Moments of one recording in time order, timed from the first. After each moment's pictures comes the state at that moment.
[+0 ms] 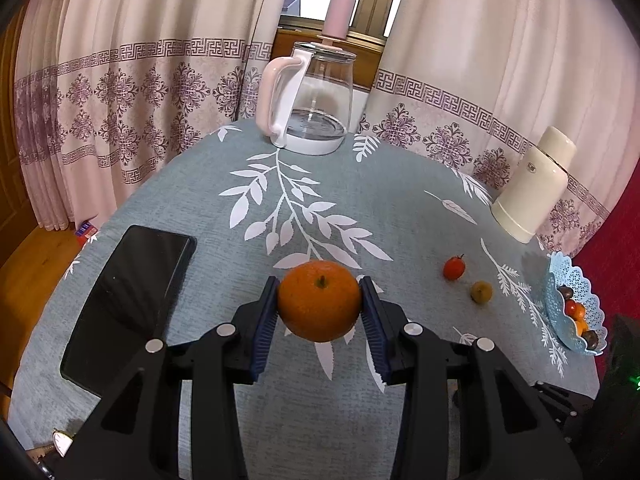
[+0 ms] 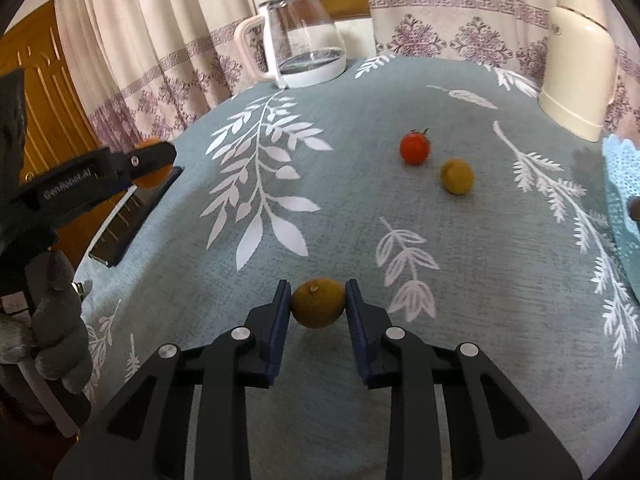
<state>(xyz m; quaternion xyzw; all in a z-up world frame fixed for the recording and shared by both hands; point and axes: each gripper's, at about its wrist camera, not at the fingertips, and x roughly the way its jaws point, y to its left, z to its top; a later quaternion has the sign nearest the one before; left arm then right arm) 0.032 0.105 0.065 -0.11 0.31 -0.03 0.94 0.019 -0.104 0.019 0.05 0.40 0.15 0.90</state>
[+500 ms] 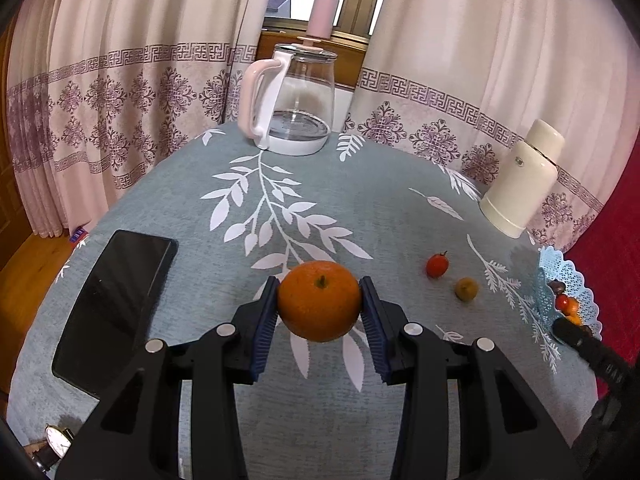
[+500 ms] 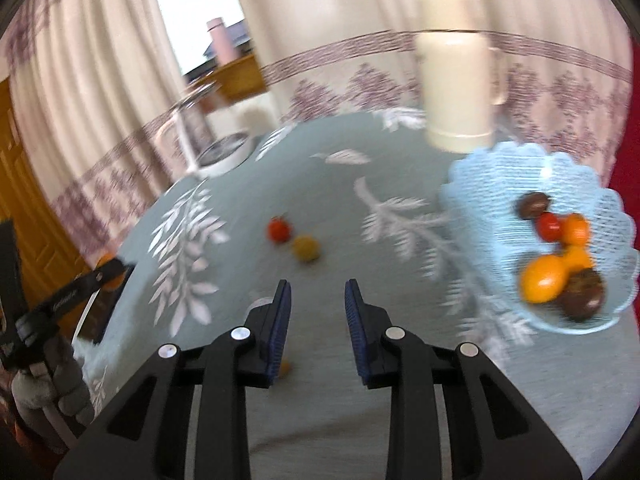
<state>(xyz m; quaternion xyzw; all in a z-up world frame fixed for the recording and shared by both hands) 0.029 0.087 0.070 -0.10 0.31 -0.05 0.94 -0.003 -0.218 0.066 0.14 0.32 0.04 0.94</state>
